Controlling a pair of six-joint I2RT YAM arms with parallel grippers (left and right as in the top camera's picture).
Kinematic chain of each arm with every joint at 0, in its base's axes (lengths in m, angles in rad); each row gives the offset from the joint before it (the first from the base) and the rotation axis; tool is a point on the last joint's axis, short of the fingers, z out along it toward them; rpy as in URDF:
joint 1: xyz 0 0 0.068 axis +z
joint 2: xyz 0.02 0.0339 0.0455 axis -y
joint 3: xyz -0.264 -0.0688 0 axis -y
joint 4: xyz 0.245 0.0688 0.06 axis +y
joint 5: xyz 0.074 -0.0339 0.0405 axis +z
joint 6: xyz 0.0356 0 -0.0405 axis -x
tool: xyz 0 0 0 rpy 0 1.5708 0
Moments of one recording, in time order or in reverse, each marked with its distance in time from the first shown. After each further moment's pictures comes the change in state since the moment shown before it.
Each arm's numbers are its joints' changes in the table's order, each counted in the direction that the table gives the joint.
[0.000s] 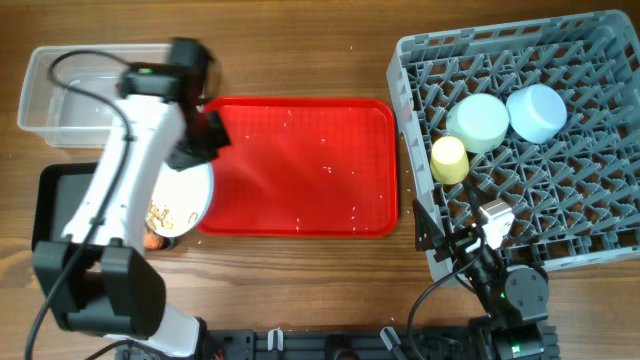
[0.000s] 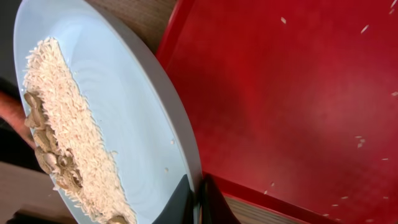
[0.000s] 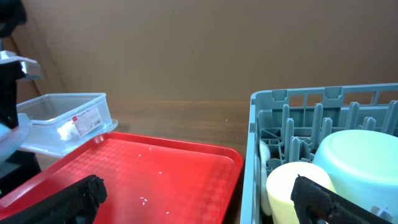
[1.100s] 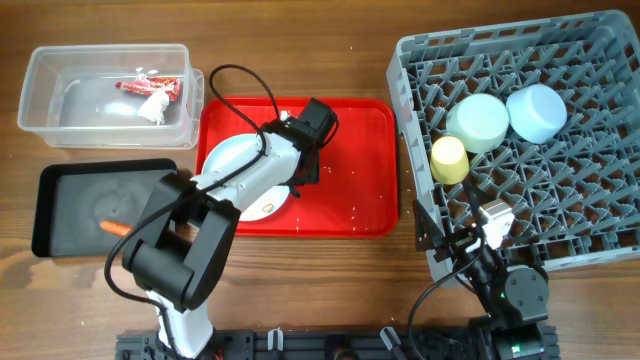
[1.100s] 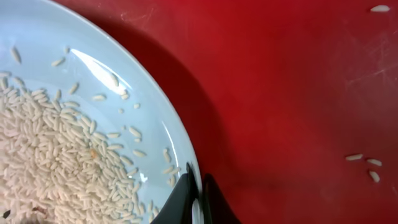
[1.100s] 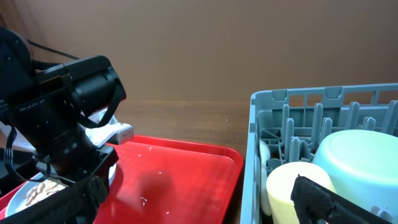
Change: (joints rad) left arm -0.474 -0.225 -0.278 -0.575 0.198 0.031; right arm 0.000 0.000 0.000 0.000 0.000 0.000
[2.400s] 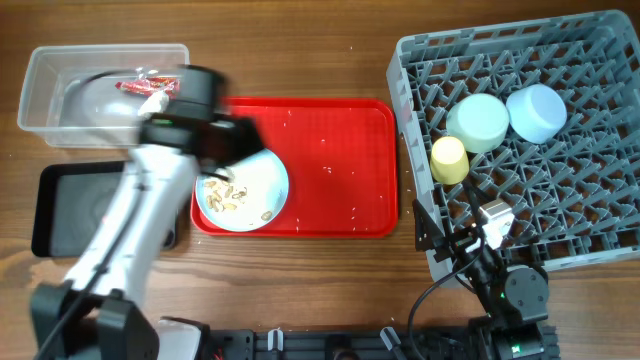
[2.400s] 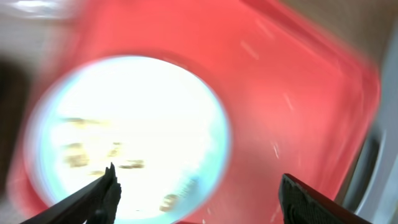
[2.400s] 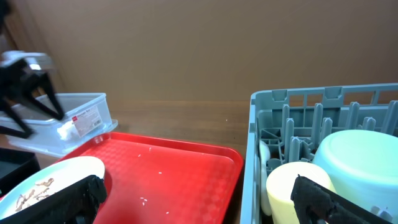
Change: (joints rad) left arm 0.311 0.412 -0.032 0.127 -0.297 0.025; right arm 0.000 0.000 0.000 0.000 0.000 0.000
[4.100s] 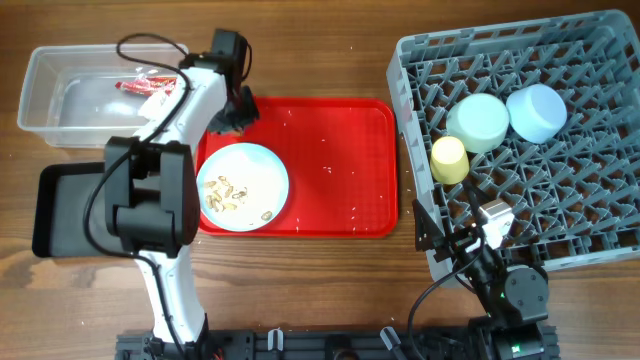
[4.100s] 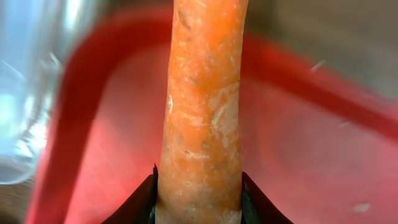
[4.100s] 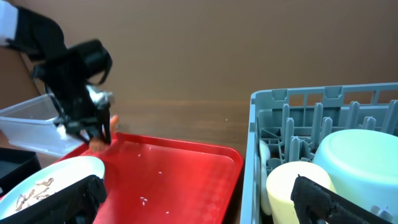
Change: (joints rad) left arm 0.087 -0.617 0.435 0.015 0.202 -0.034; right arm 0.000 -0.002 0.000 0.000 0.000 0.000
